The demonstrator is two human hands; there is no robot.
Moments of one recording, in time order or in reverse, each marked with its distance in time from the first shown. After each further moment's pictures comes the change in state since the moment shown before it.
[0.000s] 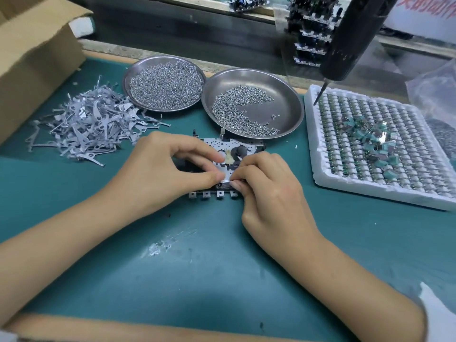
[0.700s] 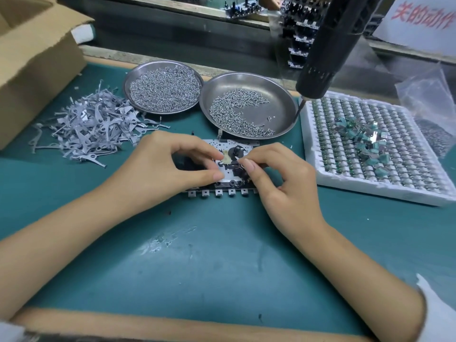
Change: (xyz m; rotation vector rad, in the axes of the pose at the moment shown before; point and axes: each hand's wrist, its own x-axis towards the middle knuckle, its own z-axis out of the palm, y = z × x) left_hand 0.001 0.002 -0.002 0.035 -0.021 0.062; right_hand 0.007 0.015 -0.008 0.458 0.113 0.196
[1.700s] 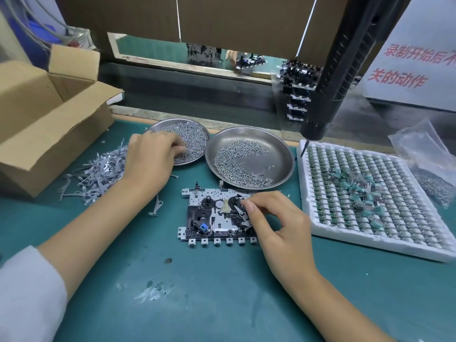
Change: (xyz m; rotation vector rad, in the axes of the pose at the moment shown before) left_hand 0.083 -0.025 -0.041 0.878 0.477 -0.068; right_hand 0.006 0.006 0.002 0.124 0.108 0.035
